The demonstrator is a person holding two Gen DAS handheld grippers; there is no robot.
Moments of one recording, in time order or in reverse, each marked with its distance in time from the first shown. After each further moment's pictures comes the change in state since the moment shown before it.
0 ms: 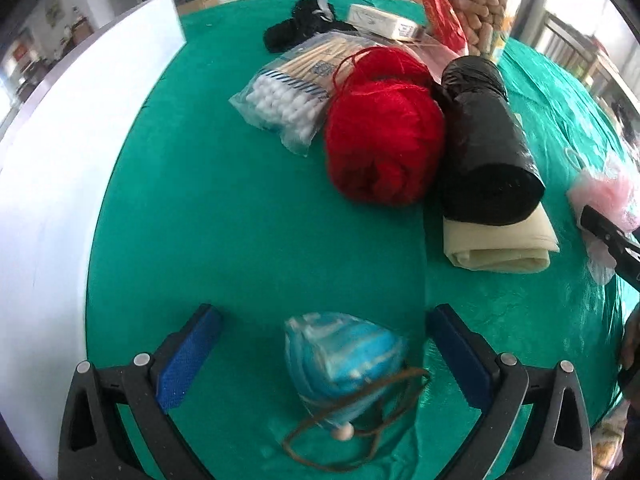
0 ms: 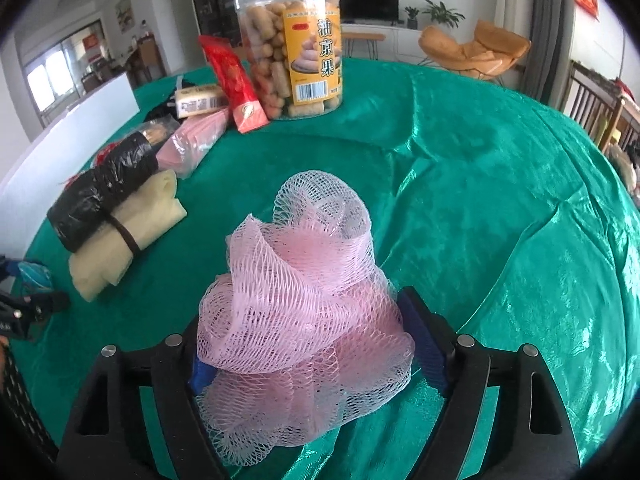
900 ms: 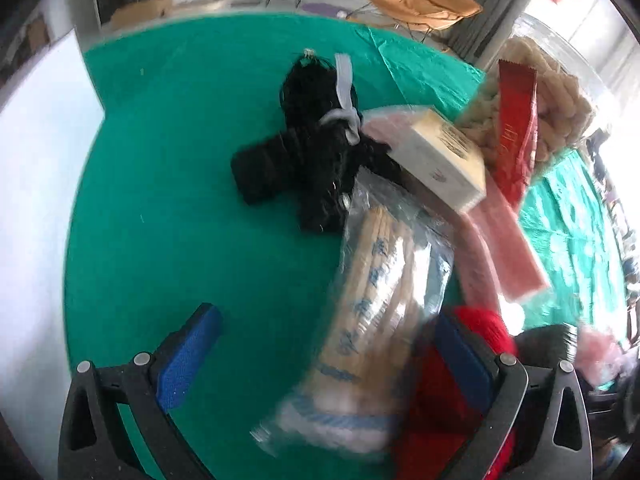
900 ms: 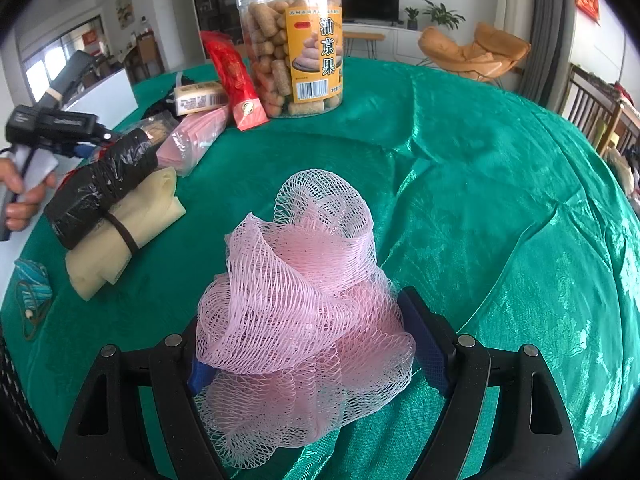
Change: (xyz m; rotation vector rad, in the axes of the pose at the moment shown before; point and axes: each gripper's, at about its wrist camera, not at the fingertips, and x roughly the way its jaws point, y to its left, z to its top) left arm 0.058 0.064 0.186 0.044 -0.031 -0.207; right arm 0.001 0.000 0.000 -0.002 0.002 -0.003
